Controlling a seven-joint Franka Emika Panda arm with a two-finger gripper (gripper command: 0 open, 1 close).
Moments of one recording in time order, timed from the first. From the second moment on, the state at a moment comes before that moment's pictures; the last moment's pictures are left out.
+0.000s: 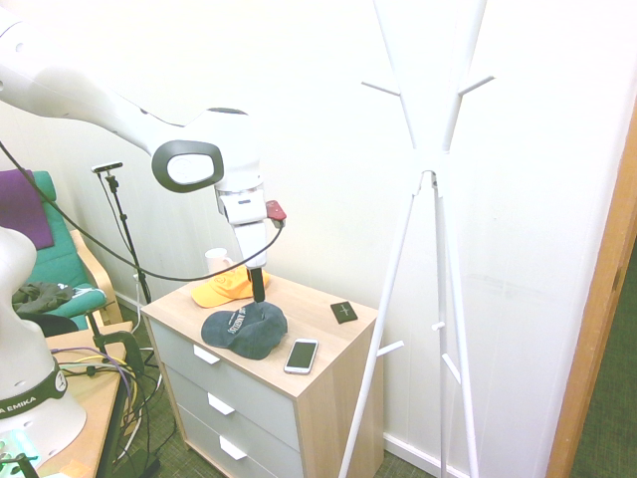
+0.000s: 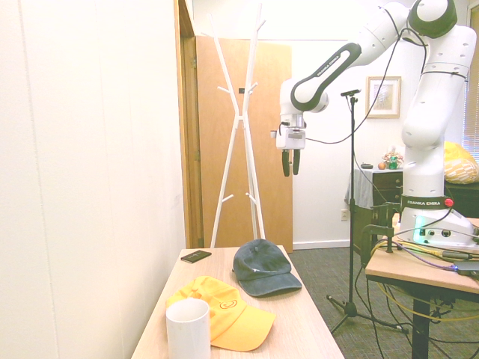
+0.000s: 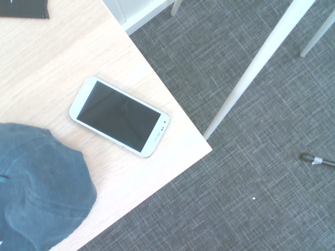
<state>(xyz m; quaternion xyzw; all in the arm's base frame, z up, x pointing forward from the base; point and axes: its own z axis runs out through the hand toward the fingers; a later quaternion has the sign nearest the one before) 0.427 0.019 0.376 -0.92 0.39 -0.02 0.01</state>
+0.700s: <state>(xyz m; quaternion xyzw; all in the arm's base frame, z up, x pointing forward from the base) 0.448 0.175 0.296 -0.95 0.31 -0.05 -0.01</state>
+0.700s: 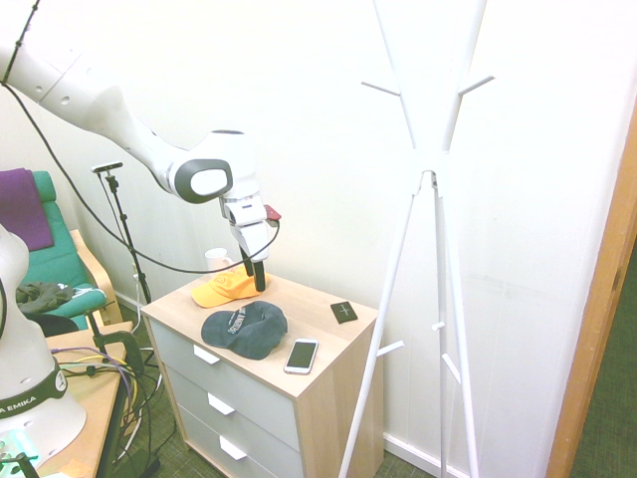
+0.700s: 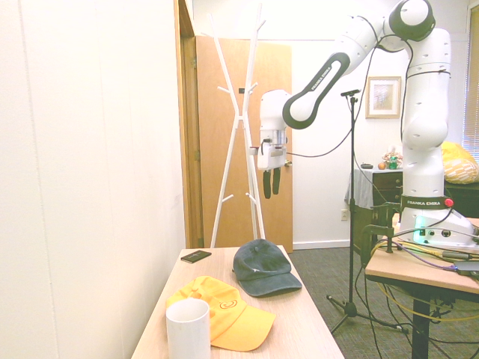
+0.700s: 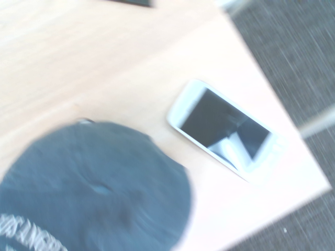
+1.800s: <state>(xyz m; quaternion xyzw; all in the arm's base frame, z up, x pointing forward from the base) 0.482 0.226 0.159 -0.97 0.24 -0.05 -0.01</state>
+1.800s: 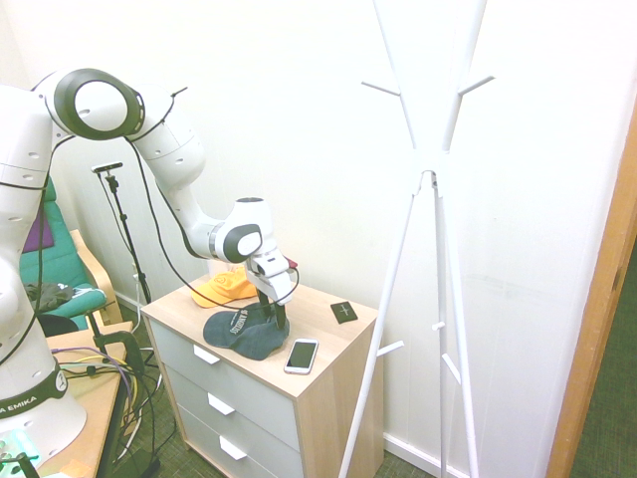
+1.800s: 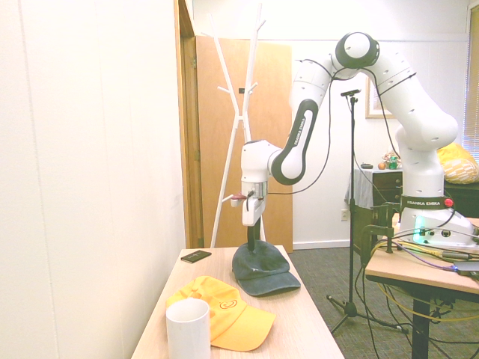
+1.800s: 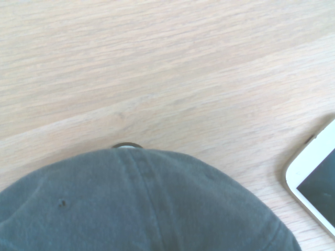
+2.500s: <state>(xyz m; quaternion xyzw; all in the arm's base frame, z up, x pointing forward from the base) 0.486 0.221 0.160 -0.97 0.25 -0.05 -0.01</state>
